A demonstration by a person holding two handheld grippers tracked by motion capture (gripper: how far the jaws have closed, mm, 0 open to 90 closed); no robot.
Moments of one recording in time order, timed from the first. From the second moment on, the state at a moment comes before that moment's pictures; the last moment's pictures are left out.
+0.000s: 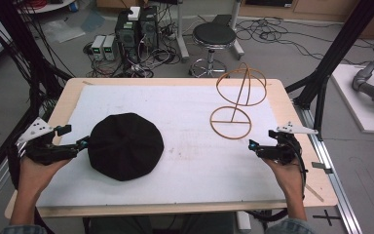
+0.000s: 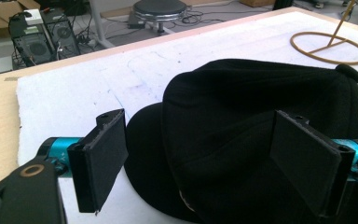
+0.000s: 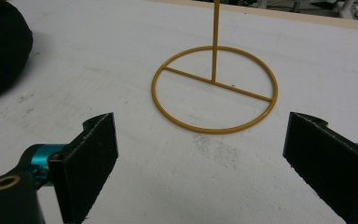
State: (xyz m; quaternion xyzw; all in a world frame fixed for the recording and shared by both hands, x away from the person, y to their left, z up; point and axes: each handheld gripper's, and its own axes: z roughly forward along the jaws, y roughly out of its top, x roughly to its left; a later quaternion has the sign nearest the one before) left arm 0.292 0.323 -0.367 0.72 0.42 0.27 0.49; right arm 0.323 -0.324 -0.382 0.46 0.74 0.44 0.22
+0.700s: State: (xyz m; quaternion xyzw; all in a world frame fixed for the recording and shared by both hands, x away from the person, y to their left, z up) left arm 0.292 0.320 -0.364 0.71 0.41 0.26 0.51; right arm 0.323 -0.323 -0.382 0.46 0.74 0.44 0.22
